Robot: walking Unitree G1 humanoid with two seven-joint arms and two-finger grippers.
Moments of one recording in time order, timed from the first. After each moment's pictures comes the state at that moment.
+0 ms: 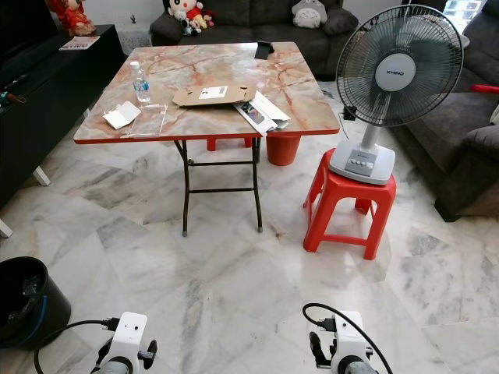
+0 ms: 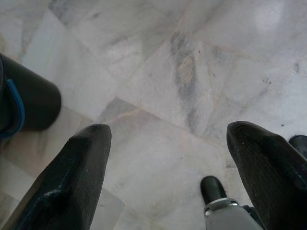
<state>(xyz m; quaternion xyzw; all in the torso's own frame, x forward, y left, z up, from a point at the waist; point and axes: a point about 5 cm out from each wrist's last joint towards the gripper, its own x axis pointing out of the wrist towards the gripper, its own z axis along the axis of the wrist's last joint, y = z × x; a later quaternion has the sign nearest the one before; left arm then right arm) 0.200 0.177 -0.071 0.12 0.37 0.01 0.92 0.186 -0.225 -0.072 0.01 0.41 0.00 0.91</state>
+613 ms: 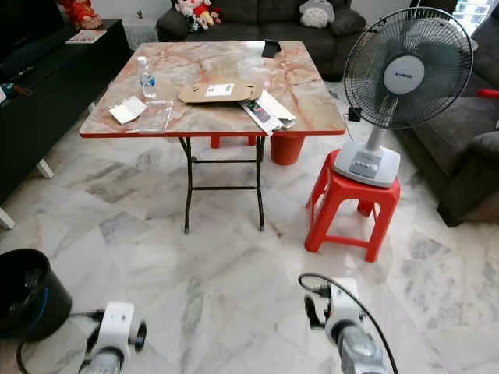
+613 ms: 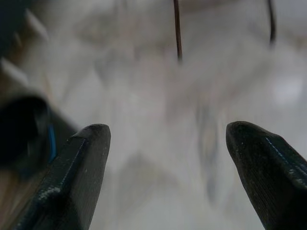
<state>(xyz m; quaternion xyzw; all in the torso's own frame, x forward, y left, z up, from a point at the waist) 0.241 0.188 -0.031 0.12 0.21 0.06 0.97 0.258 -0.220 -0.023 0.00 0.27 0.01 0.96</state>
